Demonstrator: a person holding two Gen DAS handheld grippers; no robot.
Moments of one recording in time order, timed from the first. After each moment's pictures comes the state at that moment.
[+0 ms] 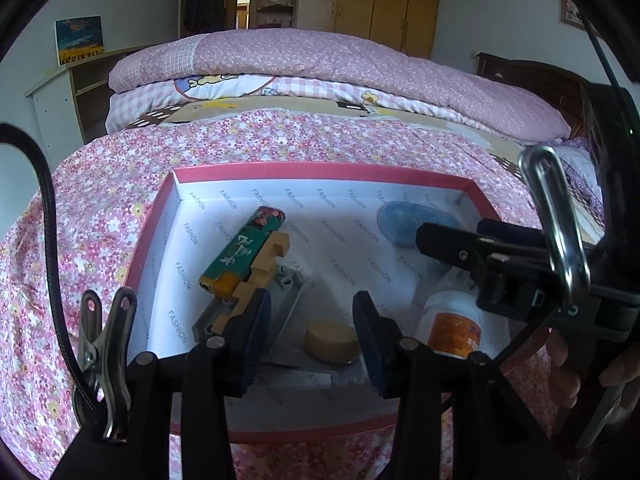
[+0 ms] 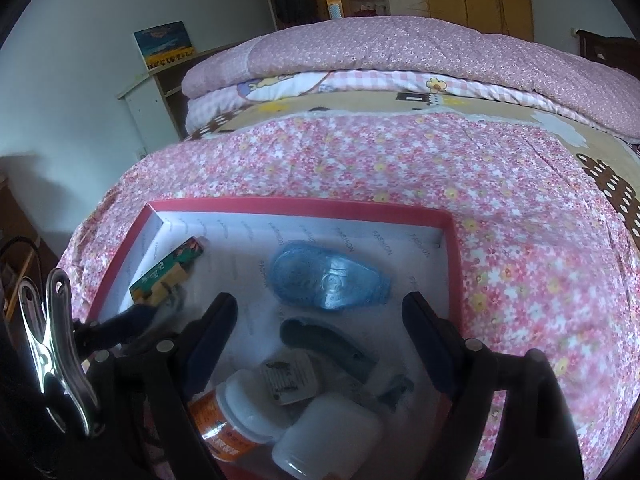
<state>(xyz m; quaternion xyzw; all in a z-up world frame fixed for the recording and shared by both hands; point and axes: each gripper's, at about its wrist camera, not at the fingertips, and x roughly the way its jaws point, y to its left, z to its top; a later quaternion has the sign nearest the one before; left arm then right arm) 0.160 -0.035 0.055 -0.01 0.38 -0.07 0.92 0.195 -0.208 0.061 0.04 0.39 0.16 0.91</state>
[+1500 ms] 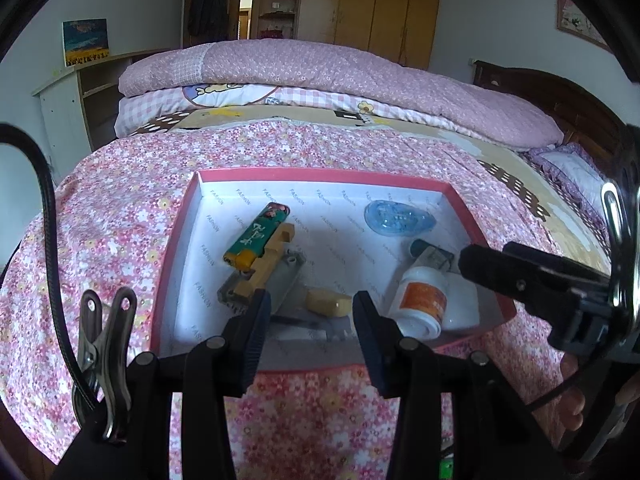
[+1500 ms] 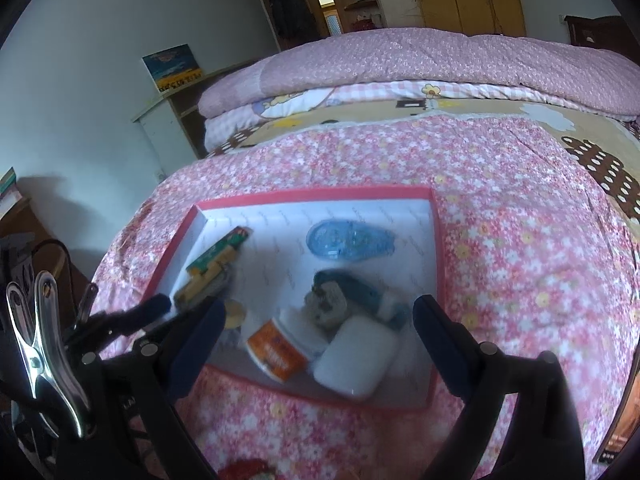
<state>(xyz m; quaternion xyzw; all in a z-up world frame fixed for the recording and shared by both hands) 0.117 -0.025 0.078 -0.02 0.37 -0.07 0.93 0.131 -0.225 0.084 0.08 0.37 0.17 0.91</state>
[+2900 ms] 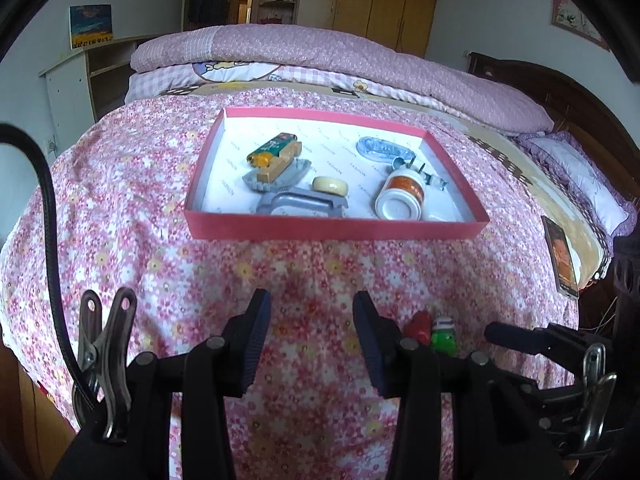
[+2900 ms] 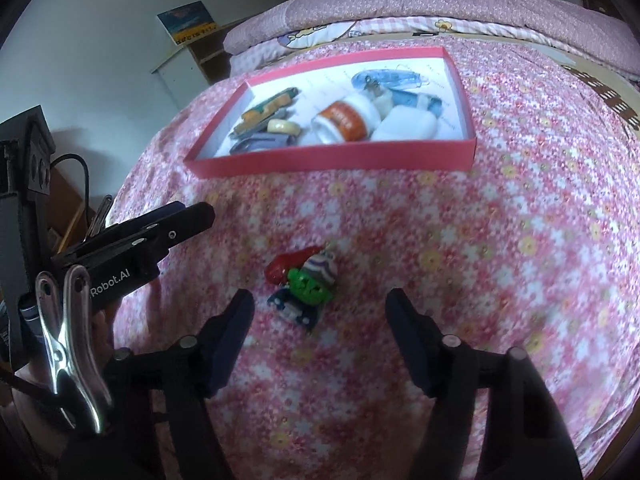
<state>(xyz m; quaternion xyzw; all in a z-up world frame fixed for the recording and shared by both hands) 0.031 -0.009 0.054 -0.03 0.39 -0.08 0.92 -0.001 -0.208 0.029 0.08 0.45 0.21 0.86</state>
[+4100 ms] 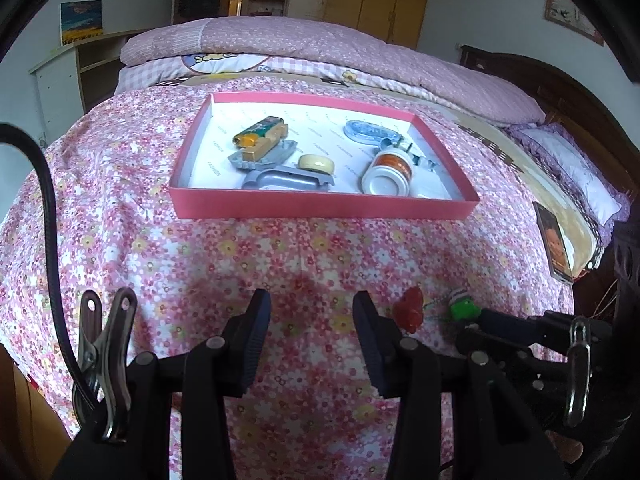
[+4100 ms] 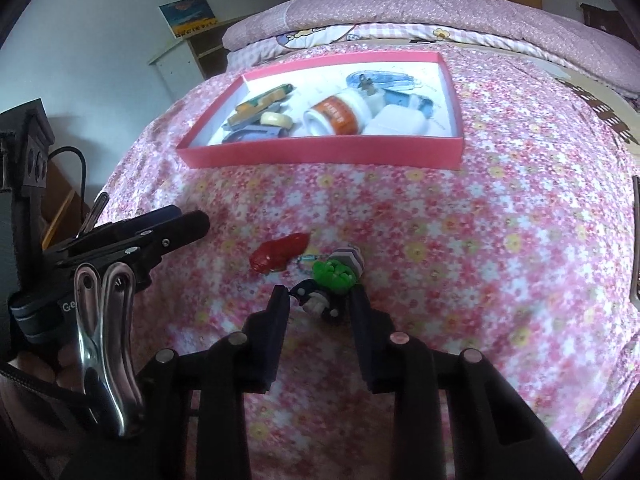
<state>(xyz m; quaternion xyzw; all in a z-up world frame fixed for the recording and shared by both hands) 0.021 -0.016 0.044 -0.03 0.40 -0.10 0.91 -0.009 -0.215 0.027 0.04 0.44 0.19 0.88</state>
